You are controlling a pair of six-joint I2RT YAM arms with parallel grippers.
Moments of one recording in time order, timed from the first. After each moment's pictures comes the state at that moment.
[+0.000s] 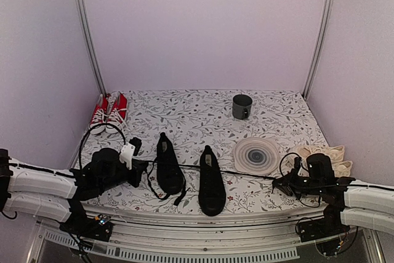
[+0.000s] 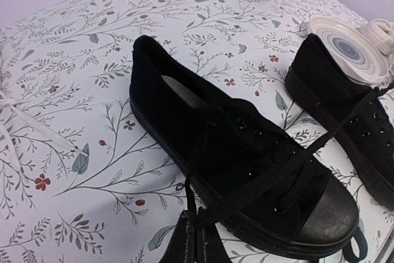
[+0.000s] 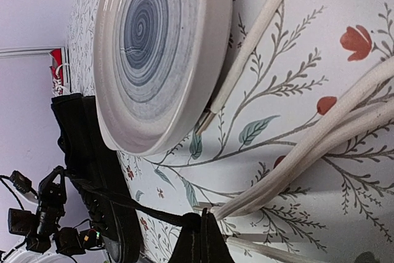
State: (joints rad) left arm -0.81 1.07 0.18 0.40 -0.22 -0.20; right arm 0.51 0.79 0.07 0.03 -0.24 1.13
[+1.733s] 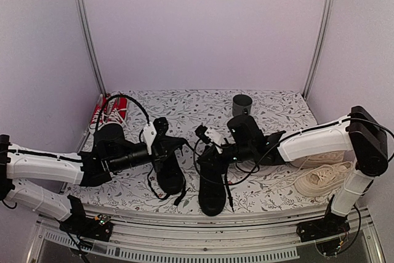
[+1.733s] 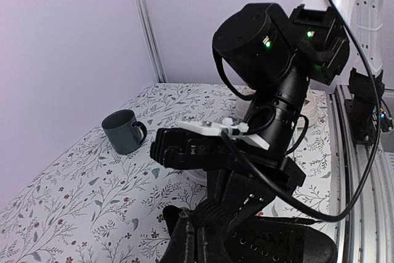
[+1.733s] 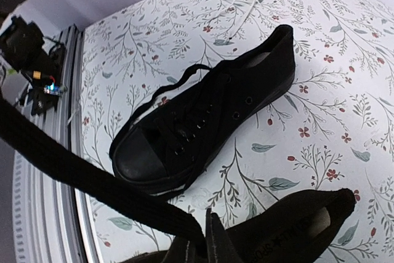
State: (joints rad) left arm -0.98 1.19 0.51 0.62 0.10 0.18; right arm 0.95 1.71 0.96 0.17 -0.31 0.02
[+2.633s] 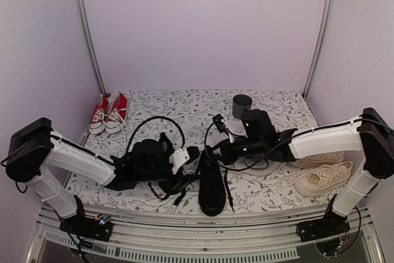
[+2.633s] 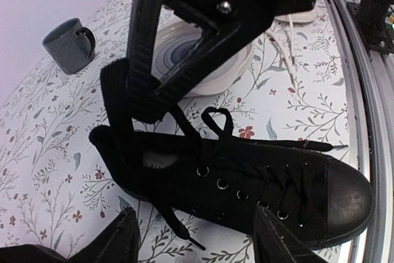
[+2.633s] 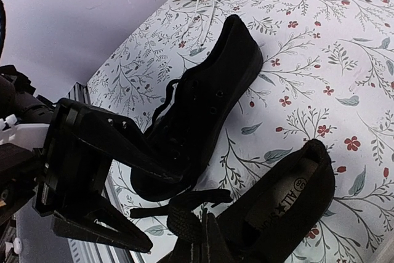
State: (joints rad) left arm -1.03 1.57 0.57 0.55 0.08 0.22; right arm 0.87 1.62 0.89 0.20 -0.36 0.36
